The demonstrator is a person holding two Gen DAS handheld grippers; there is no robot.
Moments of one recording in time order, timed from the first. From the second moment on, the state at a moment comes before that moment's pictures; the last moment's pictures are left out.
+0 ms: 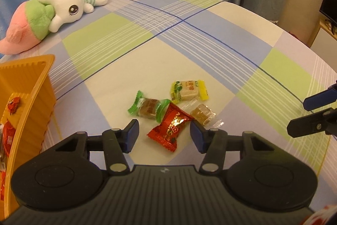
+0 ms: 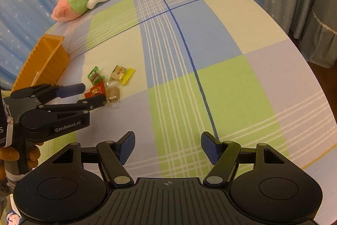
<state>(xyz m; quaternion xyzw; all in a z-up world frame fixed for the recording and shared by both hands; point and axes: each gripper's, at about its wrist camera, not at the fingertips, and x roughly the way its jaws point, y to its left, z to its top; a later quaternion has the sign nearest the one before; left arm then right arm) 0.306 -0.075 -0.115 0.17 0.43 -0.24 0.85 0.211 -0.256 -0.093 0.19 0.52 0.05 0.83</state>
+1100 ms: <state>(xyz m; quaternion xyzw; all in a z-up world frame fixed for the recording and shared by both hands) 0.284 0.019 -0.102 0.07 0.48 -0.09 0.87 0.280 -0.168 -0.104 0.09 0.47 0.16 0.86</state>
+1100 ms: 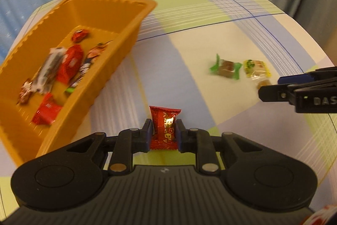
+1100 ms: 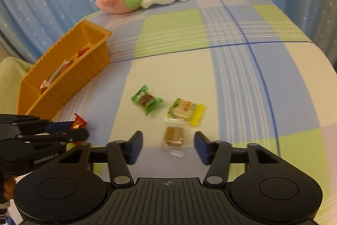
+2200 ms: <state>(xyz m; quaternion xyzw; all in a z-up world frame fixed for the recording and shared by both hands) 0.223 0.042 -0.067 0.04 0.46 -0.07 0.88 0.225 -0.125 -0.101 -0.01 0.47 0.20 0.86</state>
